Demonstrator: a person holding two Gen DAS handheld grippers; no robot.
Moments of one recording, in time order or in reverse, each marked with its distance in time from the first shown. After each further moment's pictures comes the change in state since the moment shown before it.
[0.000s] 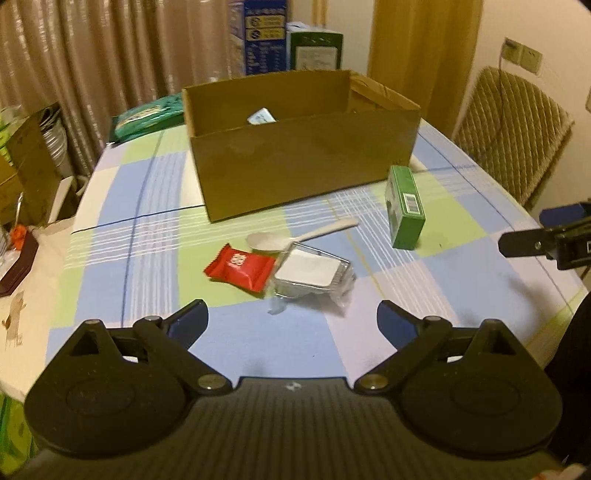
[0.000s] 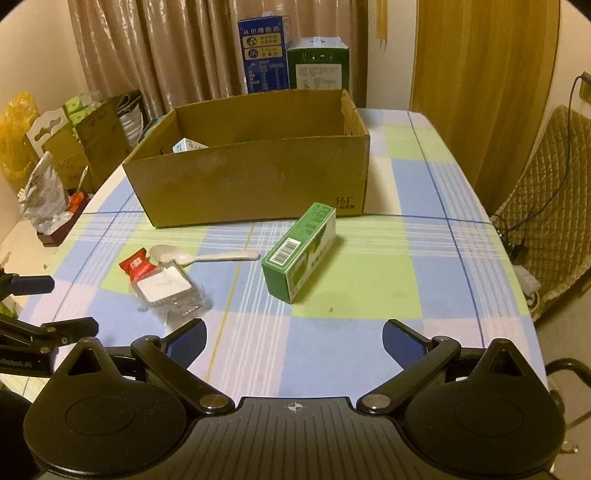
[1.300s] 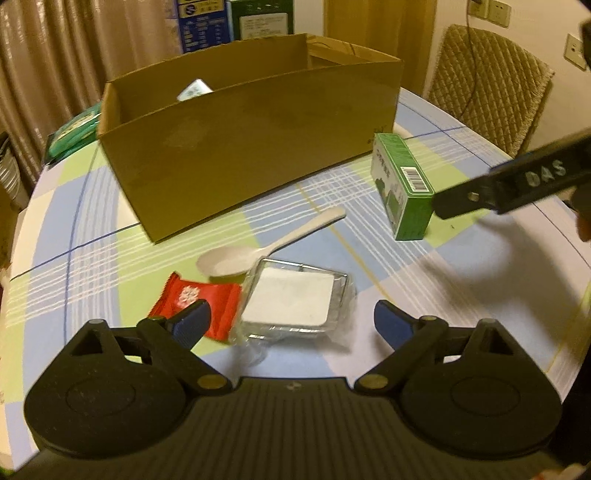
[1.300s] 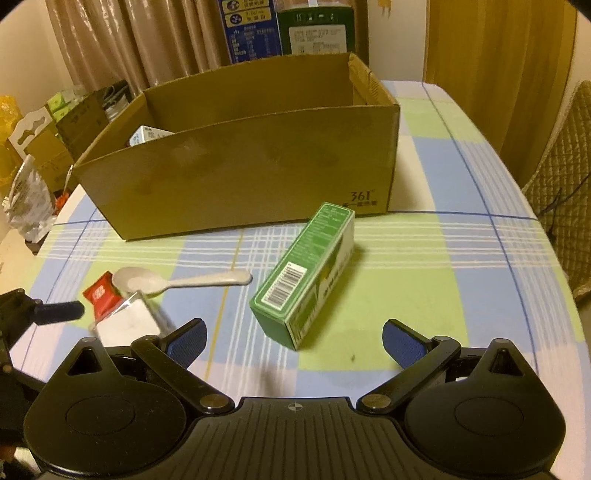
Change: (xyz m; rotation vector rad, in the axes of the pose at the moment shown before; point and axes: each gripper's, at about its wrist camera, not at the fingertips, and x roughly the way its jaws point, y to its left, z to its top) left arm 0.095 -0.007 0.018 0.151 0.032 -0.089; right arm 0.098 -0.008 0.040 0.045 0.073 0.023
